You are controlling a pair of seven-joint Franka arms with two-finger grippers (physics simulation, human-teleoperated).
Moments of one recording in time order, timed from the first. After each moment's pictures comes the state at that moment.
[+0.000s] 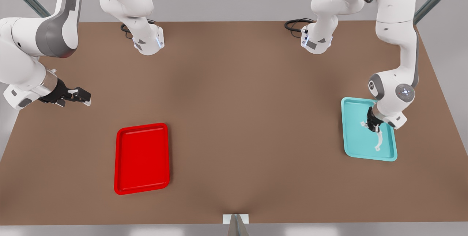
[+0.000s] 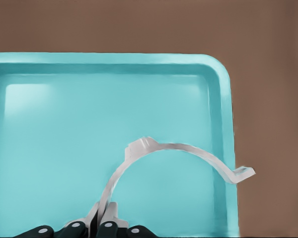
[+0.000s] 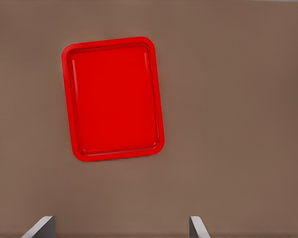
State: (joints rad) left arm 0.00 0.31 0.19 -2.14 0.03 2.55 -1.21; right arm -0.10 0.14 0.07 -1.44 -0.01 1.55 -0.07
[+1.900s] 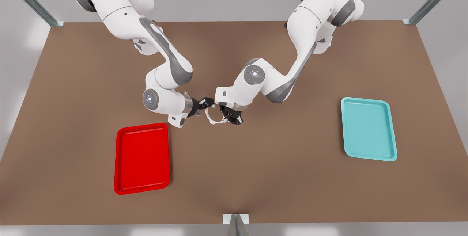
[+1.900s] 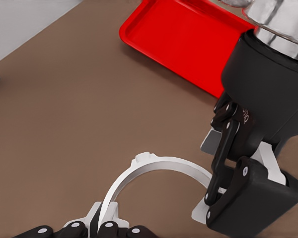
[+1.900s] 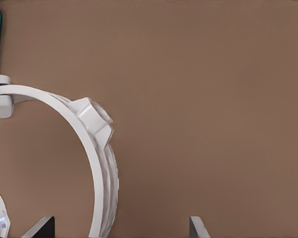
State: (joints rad) left arm -0.62 0.66 -0.16 -1.27 -0.06 2.22 0.17; right arm 0.16 0.41 0.39 -1.79 0.46 2.16 -0.05
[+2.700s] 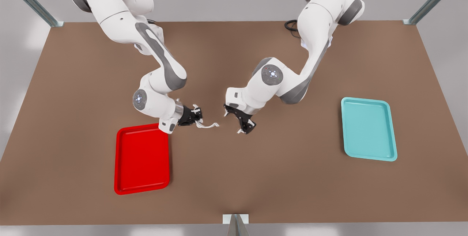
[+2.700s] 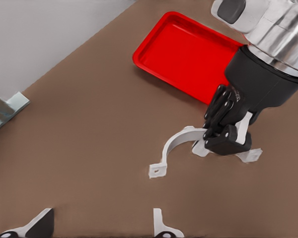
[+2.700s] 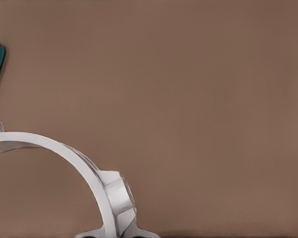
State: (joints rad) left arm -0.51 0.62 -0.17 -1.20 -0.11 2.15 0.28; right arm 0.09 0.41 0.39 -1.84 0.46 2.34 -0.18
